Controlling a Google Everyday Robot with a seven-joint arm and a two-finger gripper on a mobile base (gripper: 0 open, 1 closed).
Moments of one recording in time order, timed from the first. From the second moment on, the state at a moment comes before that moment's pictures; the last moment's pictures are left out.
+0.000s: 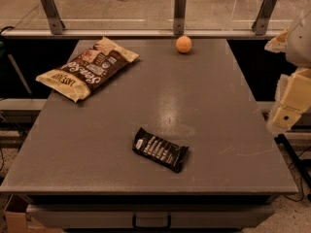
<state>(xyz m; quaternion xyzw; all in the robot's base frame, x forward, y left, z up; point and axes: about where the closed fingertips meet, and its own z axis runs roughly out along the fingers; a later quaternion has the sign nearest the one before) 0.438 -0.217 0.976 -0.60 0.78 -0.03 0.16</state>
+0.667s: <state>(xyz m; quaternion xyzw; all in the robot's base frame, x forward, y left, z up) 0.460 -0.209 0.968 -0.61 0.77 -0.02 0.17</state>
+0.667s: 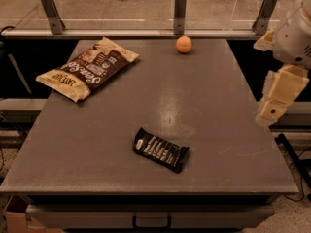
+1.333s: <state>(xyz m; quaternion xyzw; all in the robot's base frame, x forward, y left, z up) 0.589 -0.152 0.926 -0.65 0.72 0.02 0.25</state>
